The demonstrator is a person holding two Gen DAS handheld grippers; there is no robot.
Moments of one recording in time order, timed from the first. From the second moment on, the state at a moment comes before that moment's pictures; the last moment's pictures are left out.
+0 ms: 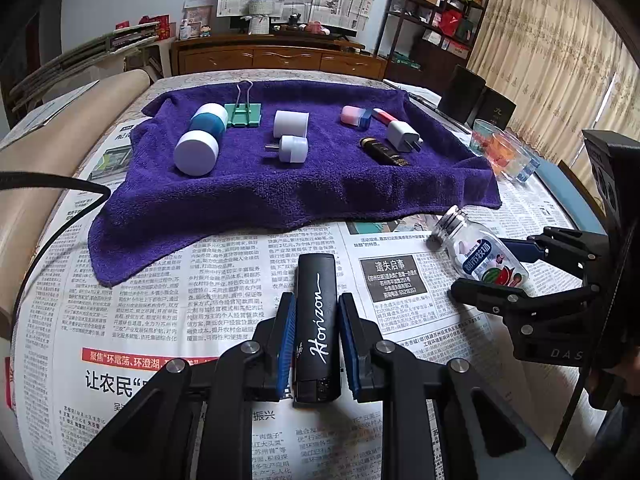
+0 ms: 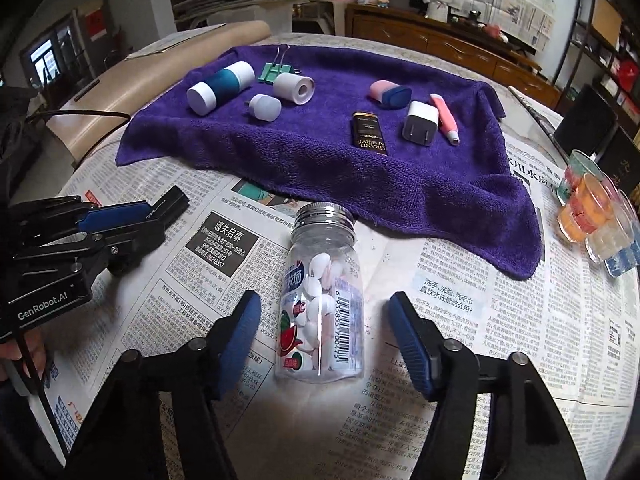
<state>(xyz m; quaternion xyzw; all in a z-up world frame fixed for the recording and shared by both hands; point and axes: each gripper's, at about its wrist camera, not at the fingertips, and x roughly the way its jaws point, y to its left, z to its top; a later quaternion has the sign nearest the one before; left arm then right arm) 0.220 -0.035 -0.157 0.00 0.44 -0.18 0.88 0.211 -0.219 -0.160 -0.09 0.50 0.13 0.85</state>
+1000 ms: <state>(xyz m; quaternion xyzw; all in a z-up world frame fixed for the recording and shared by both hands) 0.234 -0.034 -0.110 0.00 0.41 -0.19 0.89 0.205 -0.237 -0.122 -0.04 0.48 0.12 0.87</state>
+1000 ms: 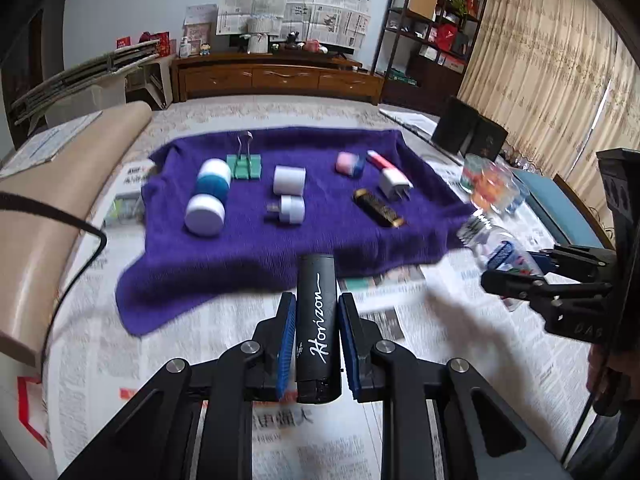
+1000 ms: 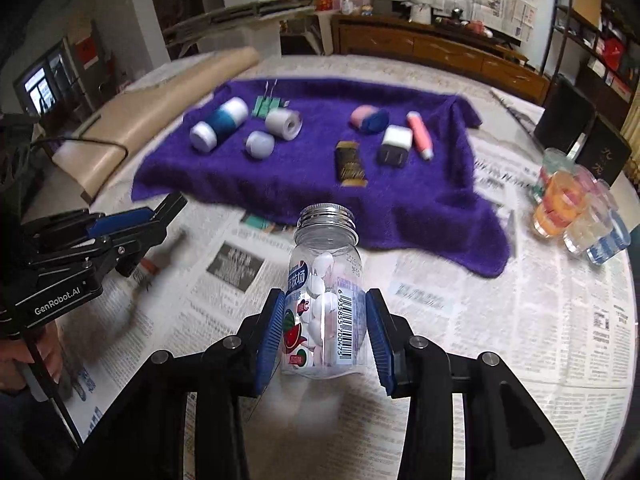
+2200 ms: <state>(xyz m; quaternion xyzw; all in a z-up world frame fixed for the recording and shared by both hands) 0.350 -0.028 -0.108 0.01 0.42 -0.18 0.89 0.390 -0.190 -0.134 -0.05 0.49 0.16 0.85</state>
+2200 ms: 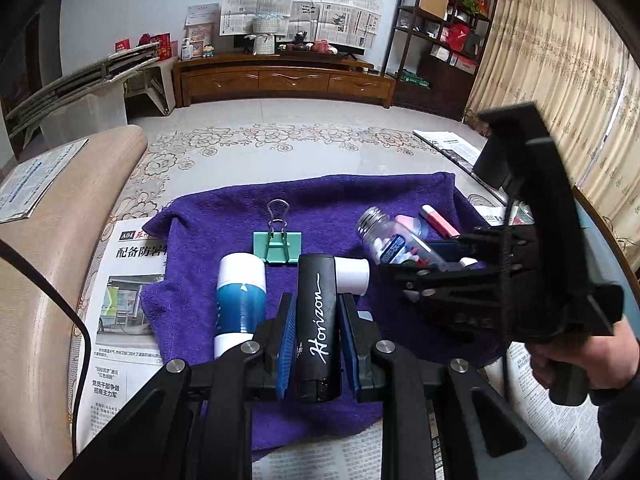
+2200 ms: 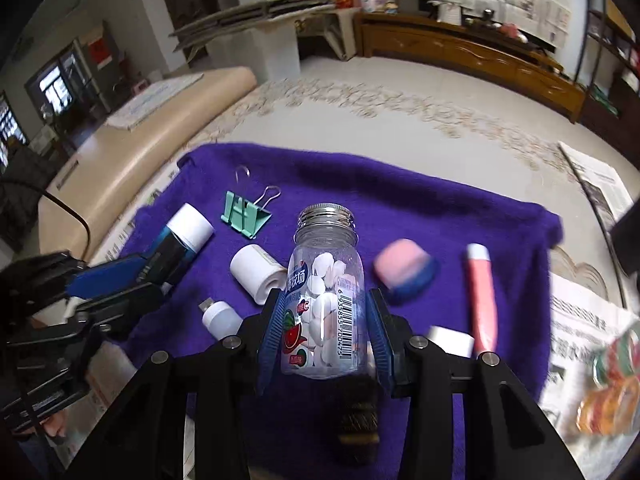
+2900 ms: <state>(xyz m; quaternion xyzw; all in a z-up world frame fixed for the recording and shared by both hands) 0.340 -0.049 -0.122 0.04 0.44 -0.21 0.87 0.420 -0.192 -0.162 -0.09 0.50 0.15 0.85</state>
